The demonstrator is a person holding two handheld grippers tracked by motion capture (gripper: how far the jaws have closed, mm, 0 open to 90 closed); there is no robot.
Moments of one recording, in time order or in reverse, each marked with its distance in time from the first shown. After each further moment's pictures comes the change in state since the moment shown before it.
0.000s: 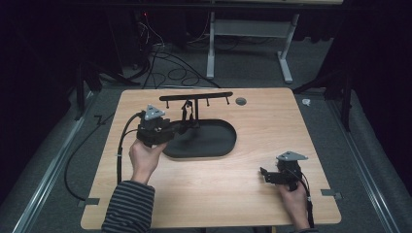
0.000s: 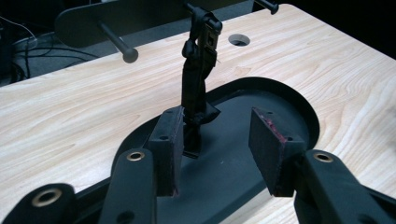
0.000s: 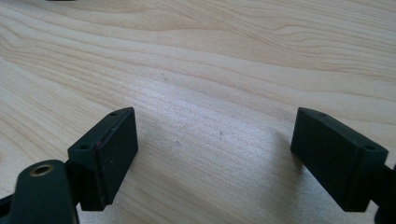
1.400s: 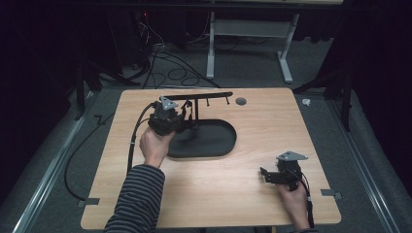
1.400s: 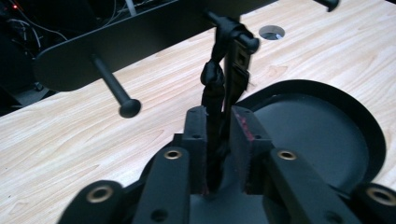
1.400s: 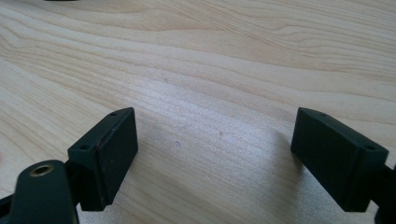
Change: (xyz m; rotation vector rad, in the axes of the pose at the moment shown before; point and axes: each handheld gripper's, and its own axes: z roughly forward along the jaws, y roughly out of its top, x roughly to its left) left arm -0.001 0.022 0.045 0.049 0.109 0.088; right arm 0.000 0.000 0.000 -0.001 0.001 -0.001
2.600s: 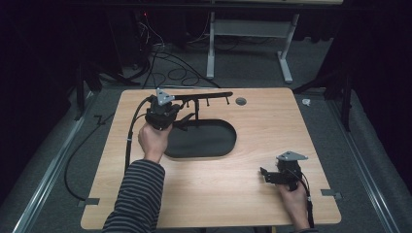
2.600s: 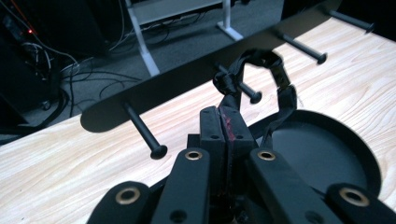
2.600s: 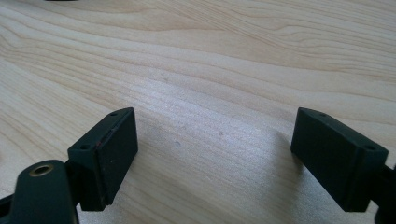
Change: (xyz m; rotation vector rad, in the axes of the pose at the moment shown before) left arm 0.007 0.013 -0.009 -0.079 0.028 -0.011; right arm 0.000 0.000 0.000 0.000 0.000 0.000
